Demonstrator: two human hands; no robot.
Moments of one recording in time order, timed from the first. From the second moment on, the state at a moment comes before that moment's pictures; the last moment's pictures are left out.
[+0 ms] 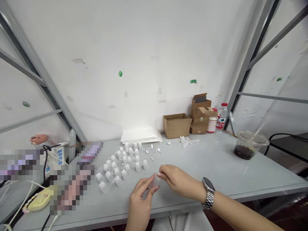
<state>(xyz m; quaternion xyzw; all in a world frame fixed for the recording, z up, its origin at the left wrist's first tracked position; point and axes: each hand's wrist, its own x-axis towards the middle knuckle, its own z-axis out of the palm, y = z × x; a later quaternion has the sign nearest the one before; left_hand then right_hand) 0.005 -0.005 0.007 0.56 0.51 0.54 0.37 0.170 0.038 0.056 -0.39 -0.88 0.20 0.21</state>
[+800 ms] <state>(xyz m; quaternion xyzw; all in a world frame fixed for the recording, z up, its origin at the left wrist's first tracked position) 0.026 -0.016 0.019 0.45 0.49 0.63 0.39 0.159 0.006 0.041 -0.39 -0.79 0.25 0.40</state>
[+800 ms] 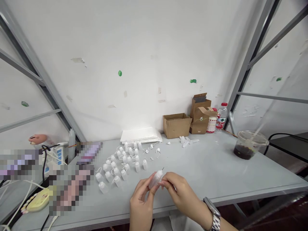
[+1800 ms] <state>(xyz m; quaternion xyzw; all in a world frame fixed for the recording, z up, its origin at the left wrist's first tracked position) 0.042 -0.006 0.005 0.28 0.38 0.62 0.63 0.142 0.003 0.001 -0.30 -0.47 0.67 0.49</state>
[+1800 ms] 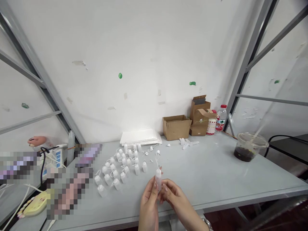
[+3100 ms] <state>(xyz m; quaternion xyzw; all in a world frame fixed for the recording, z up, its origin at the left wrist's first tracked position) 0.011 0.018 0.003 0.11 0.31 0.71 0.62 0.149 0.016 -0.041 -0.45 -0.54 0.42 0.57</state>
